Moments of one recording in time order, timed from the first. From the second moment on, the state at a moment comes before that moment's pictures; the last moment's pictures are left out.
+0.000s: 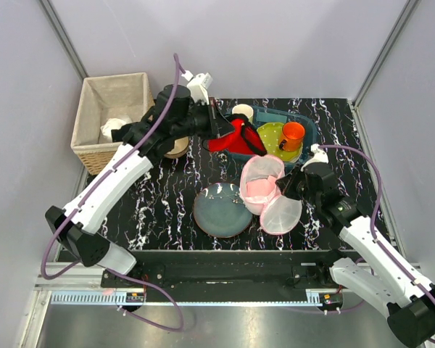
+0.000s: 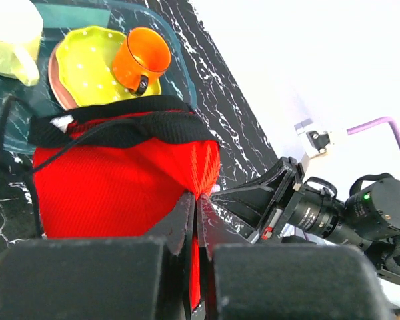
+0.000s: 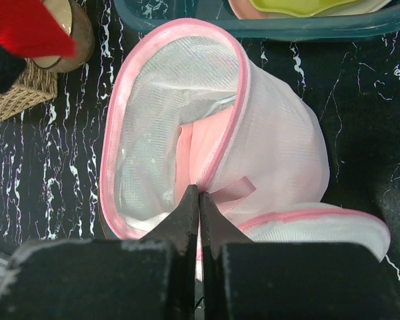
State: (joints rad) left arm -0.64 1.49 1.65 -0.51 0.30 -0.57; right arm 0.47 0.83 0.70 -0.39 0.06 0.69
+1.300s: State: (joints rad) left arm 0.09 1.79 1.93 -0.84 -0.01 -0.52; right arm 0.47 0.86 0.70 -0.35 0.03 0.69
